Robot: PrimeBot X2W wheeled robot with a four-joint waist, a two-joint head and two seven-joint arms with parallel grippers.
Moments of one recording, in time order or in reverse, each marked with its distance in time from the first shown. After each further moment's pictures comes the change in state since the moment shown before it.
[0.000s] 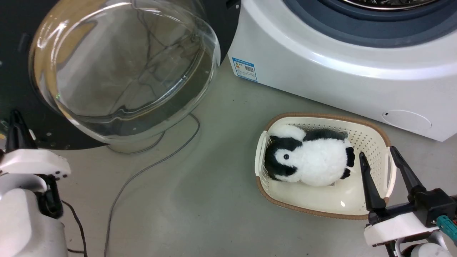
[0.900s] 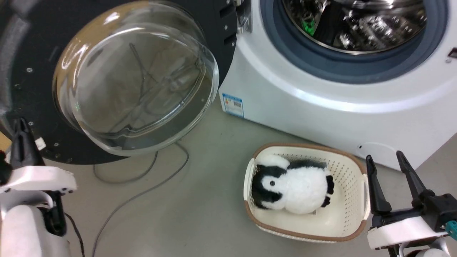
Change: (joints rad) left arm 0.098 -0.046 0.032 -0.159 0.081 -0.080 0.000; right arm 0.020 0.024 -0.041 -0.007 0.036 0.000 0.000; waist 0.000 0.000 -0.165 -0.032
